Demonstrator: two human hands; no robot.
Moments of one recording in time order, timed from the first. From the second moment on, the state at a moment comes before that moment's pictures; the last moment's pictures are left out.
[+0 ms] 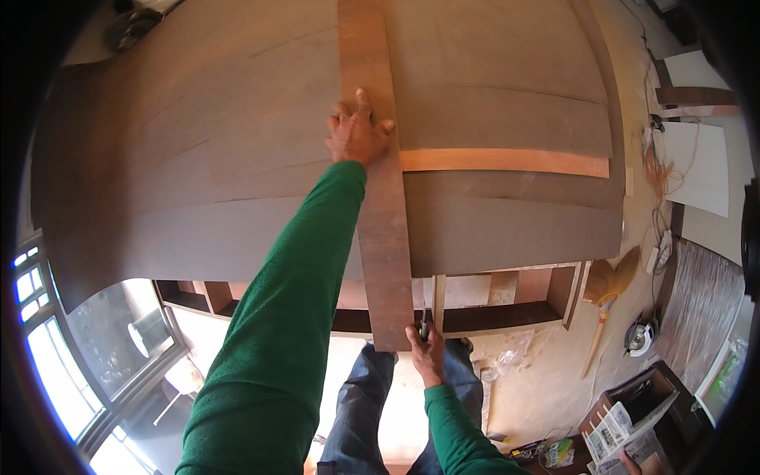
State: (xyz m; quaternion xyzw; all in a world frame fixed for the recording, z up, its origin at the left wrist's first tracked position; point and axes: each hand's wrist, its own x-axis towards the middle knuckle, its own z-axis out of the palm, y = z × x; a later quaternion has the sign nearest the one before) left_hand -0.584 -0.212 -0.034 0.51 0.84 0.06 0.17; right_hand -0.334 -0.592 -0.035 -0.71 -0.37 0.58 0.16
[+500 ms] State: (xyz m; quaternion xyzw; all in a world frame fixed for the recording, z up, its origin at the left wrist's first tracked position) left_hand -0.582 -0.211 -0.024 0.49 0.84 0.07 0.23; right_hand -0.332 -0.596 -0.040 -0.70 -0.37 0.58 0.18
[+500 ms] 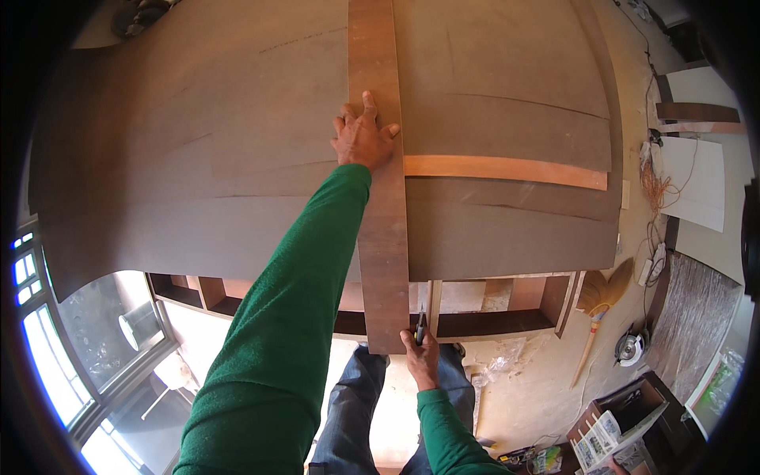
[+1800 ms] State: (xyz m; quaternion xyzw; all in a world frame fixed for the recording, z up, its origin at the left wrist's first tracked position) left_hand -0.585 -0.212 -0.028 0.50 0.84 0.08 0.22; right_hand -0.331 -0.601 -0.049 -0.68 -0.36 0.60 0.21
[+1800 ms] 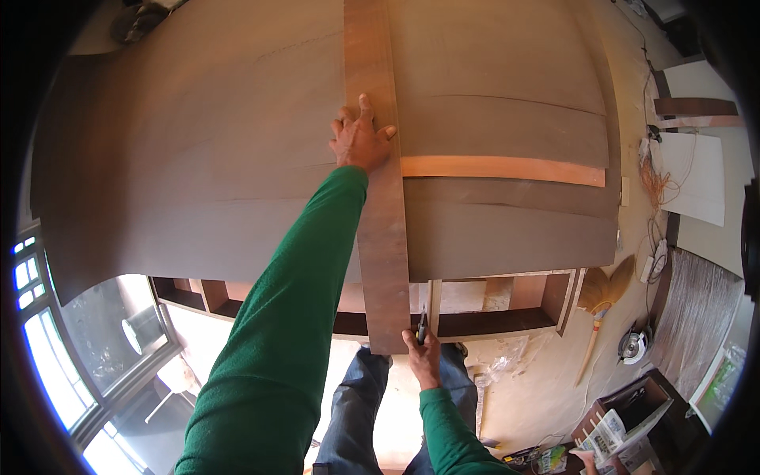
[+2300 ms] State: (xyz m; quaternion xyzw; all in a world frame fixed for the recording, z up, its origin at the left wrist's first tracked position) left_hand -0.603 -0.213 -0.049 0.53 0.82 0.10 0.17; right_hand -0.340 -0.604 -0.045 -0.71 -0.35 0.58 0.20
